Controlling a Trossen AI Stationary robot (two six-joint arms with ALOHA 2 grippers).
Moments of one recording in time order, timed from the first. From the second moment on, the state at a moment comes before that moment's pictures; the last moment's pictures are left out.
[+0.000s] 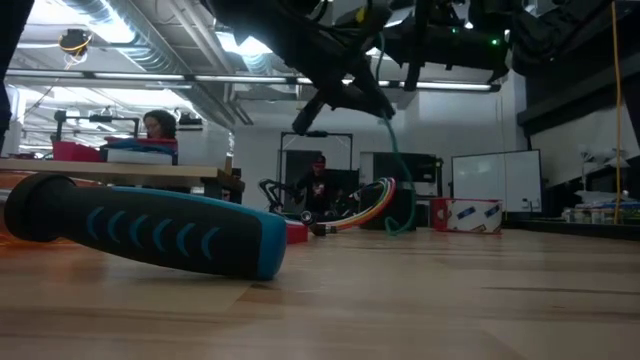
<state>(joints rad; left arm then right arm) 0.03 1.80 1.24 0.04 -0.21 -0.92 -0.45 1.36 0.67 0.97 -0.25 0.44</state>
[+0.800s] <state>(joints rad) 0.03 1.83 1.31 0.08 -0.21 -0.84 -0.43 1.44 0.67 0.92 -0.23 0.36</state>
